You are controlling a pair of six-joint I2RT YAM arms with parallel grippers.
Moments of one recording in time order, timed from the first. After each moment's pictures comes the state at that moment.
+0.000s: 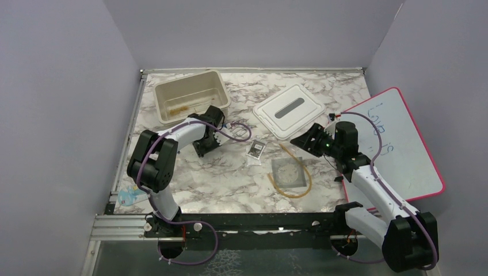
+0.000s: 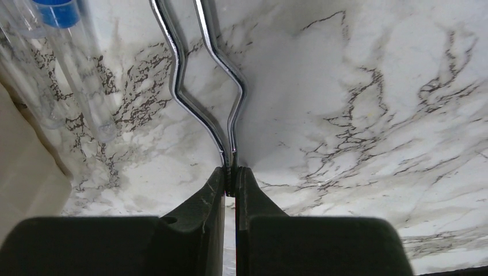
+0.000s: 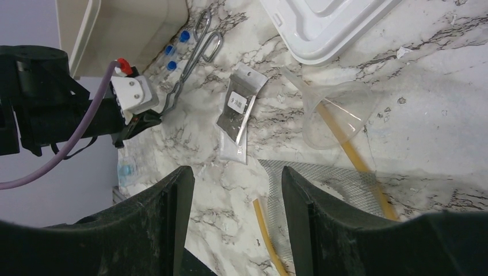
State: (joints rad) left arm -0.41 1.75 1.09 -0.77 -0.09 0.65; right arm 0.18 0.99 0.52 -0.06 -0.43 0.71
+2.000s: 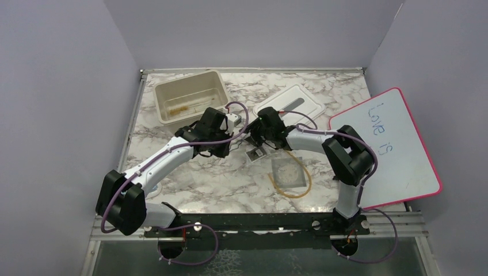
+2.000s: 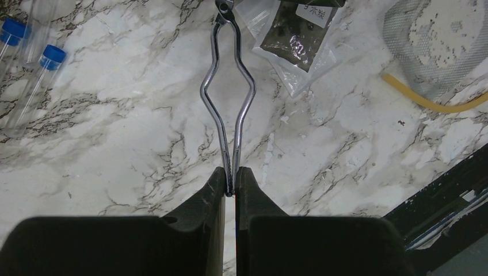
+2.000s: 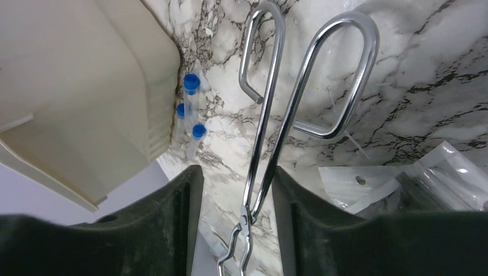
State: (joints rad) left arm -0.58 1.33 0.97 -0.58 0.17 -0.05; right arm 0.69 1.89 1.08 0.10 -0.01 1.46
